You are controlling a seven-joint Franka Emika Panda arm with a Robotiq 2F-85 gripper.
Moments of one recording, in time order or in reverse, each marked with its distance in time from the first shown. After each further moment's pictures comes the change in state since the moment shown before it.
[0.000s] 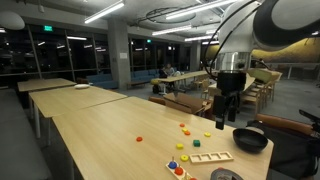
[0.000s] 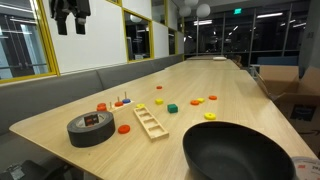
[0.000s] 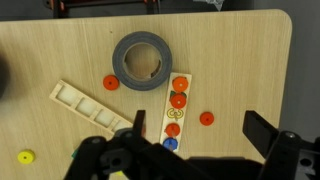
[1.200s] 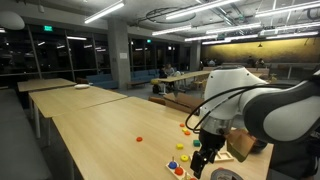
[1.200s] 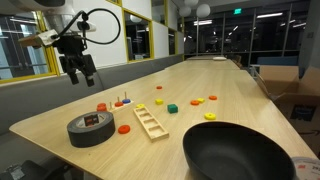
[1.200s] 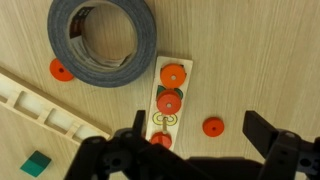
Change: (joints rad) arm 0.043 0.285 0.191 -0.228 -0.084 0.638 0.195
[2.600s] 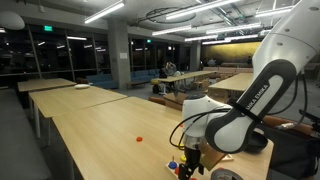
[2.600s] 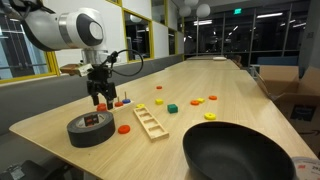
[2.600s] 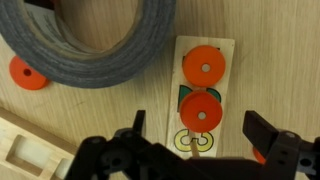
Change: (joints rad) arm -0.003 0.440 -0.152 0.150 -0.168 0.126 0.075
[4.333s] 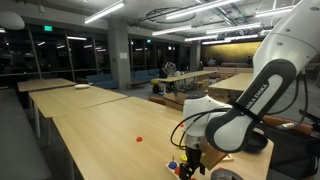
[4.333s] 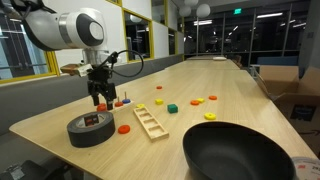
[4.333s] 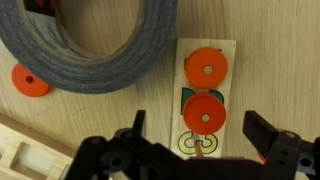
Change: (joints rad) arm 0.031 -0.007 -0.037 -0.008 0.026 -0.003 0.000
